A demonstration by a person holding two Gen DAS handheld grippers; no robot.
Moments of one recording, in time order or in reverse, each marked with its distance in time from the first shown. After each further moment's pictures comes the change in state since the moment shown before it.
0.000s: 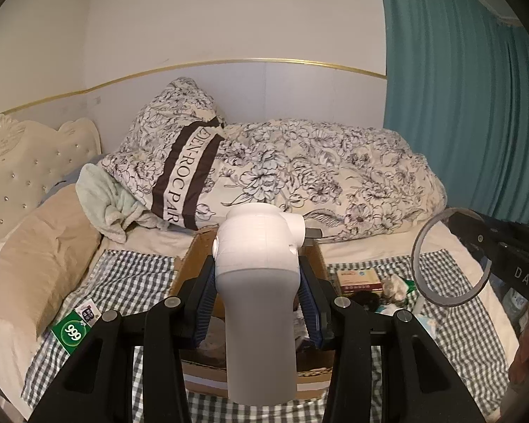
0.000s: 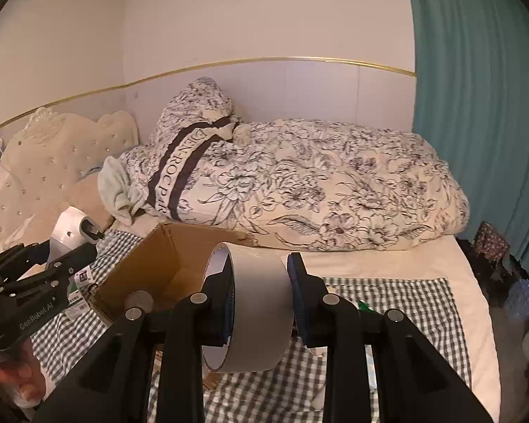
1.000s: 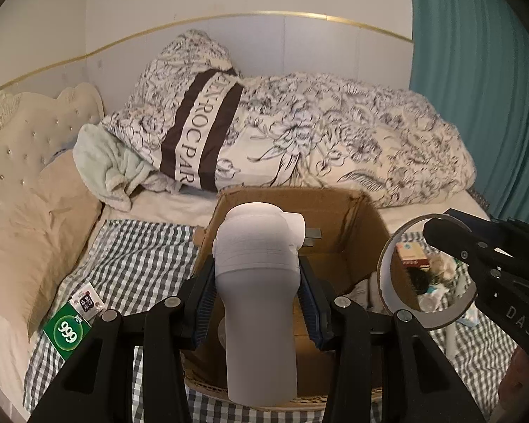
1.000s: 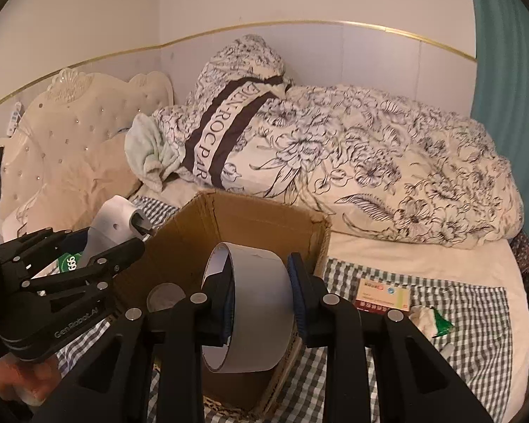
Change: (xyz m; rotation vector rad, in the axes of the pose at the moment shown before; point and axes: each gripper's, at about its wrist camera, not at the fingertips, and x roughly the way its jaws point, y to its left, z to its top) left arm 0.097 0.052 -0.021 -0.006 0.172 0.038; right arm 0.109 0.071 -0.013 -0.080 0.135 0.138
